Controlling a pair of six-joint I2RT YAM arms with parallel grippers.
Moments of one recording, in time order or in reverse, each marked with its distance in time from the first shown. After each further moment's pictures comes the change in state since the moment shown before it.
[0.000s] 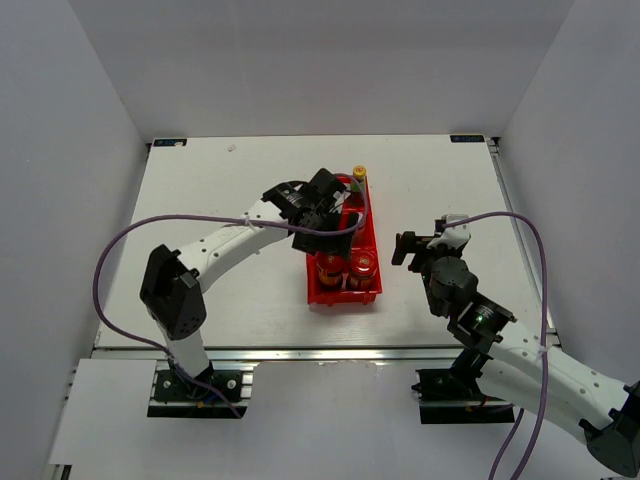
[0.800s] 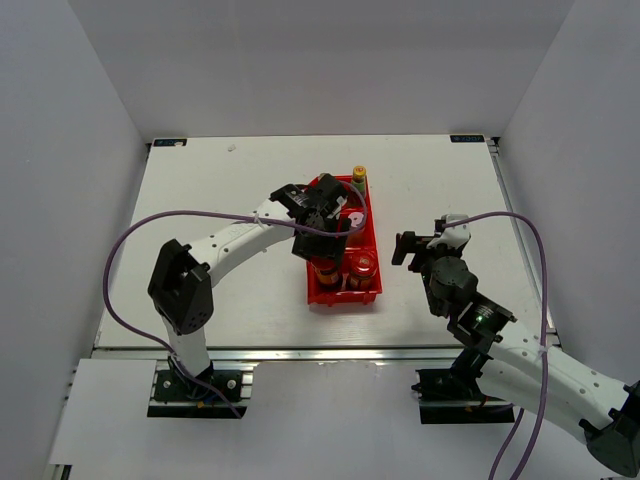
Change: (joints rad) left arm 0.002 0.047 0.000 -0.058 -0.053 -0.021; right arm 0.000 0.001 0.000 0.000 0.002 0.000
